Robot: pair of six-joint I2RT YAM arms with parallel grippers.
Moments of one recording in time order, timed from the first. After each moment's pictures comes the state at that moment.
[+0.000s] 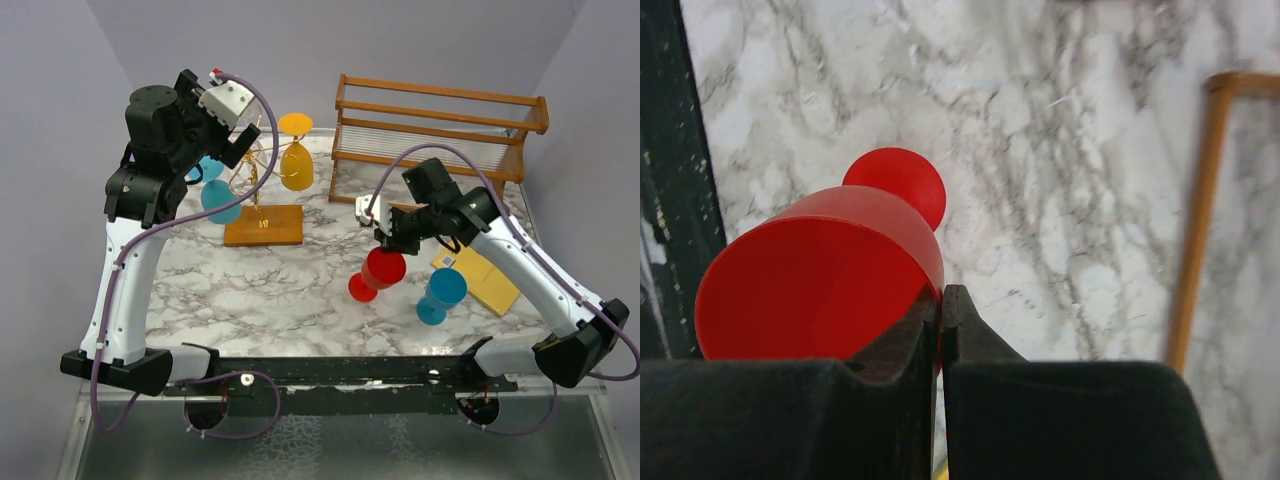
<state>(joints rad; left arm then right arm) -0.23 1.29 1.80 -0.70 0.16 0.56 0.61 1.35 1.38 -1.07 -0.44 -0.79</state>
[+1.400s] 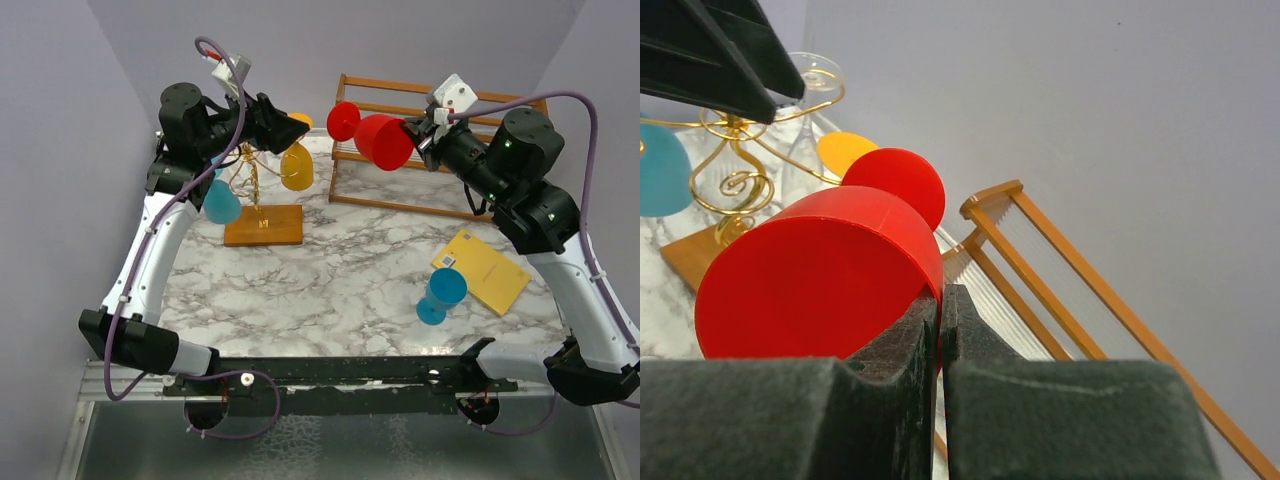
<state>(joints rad) -0.23 1.39 1.61 -0.20 0.68 -0.34 0.61 1.22 1.72 -0.47 -0.07 -0.42</state>
